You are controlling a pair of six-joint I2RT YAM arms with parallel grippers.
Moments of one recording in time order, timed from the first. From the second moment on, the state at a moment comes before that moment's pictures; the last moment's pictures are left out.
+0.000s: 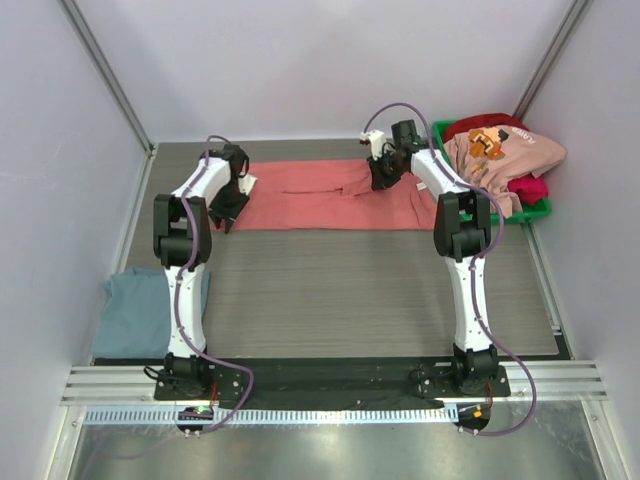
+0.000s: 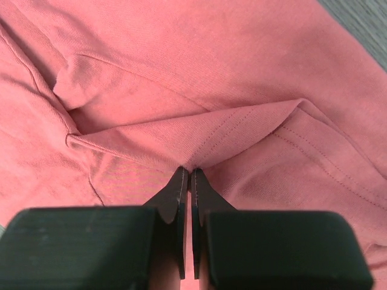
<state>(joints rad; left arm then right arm) -0.12 2.33 1.93 -1.11 -0.17 0.29 0.20 2.47 2.16 -0.68 -0.41 -0.46</state>
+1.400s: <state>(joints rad) -0.12 2.24 1.91 -1.23 -0.08 0.84 0.21 1.96 1.71 -0.49 -0.38 -0.38</state>
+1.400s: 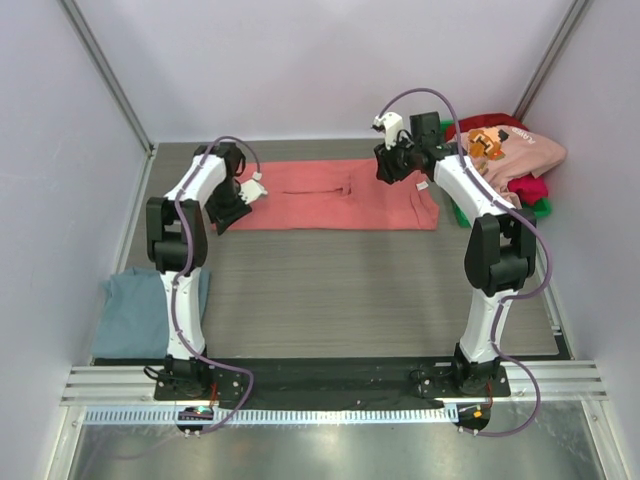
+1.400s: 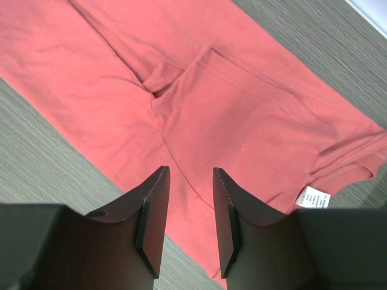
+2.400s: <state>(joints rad) -0.14 2.25 1.78 -1.14 -0.14 0.79 0.20 1.86 1.54 -0.49 -0.37 -0.36</state>
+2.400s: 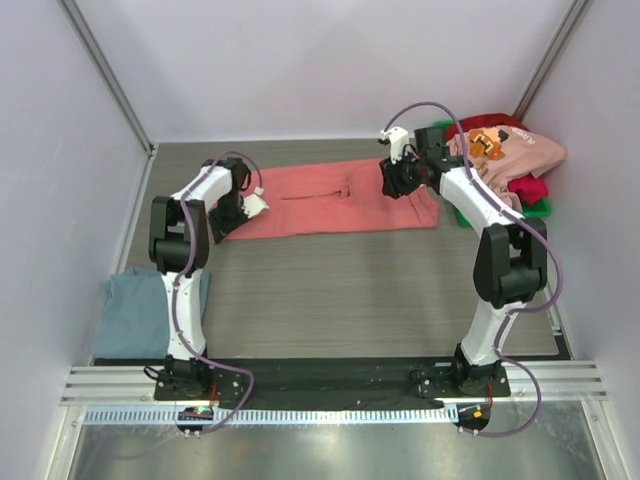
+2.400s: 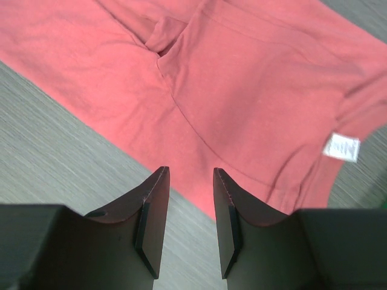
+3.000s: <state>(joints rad) -0.55 1.61 1.30 -1.32 0.12 0.70 0.18 1.82 1.43 -0.43 -0.12 -0.24</state>
